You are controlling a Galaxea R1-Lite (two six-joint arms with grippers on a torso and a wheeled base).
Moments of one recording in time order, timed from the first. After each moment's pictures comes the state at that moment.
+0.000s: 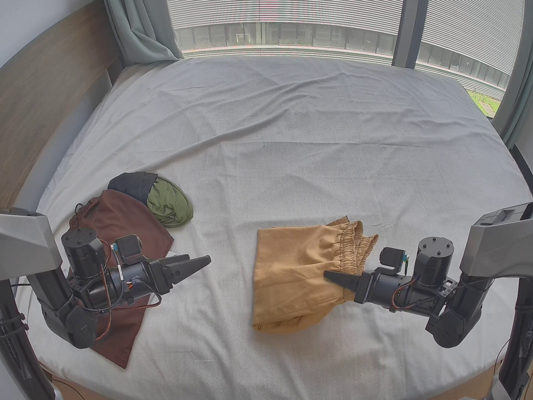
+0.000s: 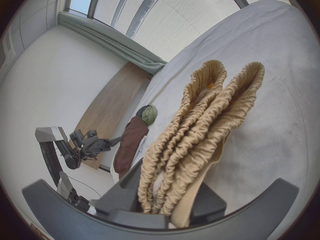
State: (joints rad) left arm -0.19 2.07 -0.33 -1.55 -0.69 -0.47; right arm 0.45 2.20 -0.41 -1.54 0.45 0.57
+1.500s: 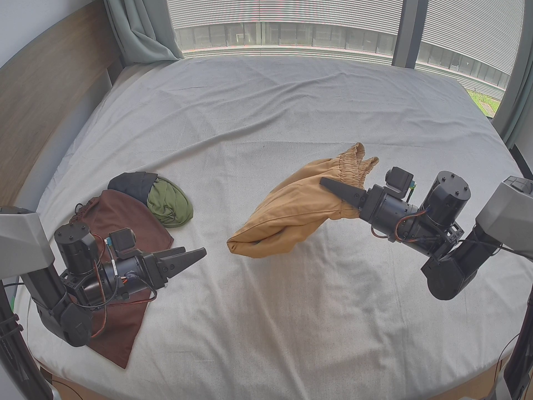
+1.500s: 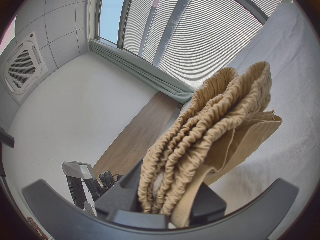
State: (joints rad) left arm -0.18 2.02 -0.33 -1.55 -0.69 -0.48; right arm 0.40 2.11 -0.79 -1.53 0.57 0.76
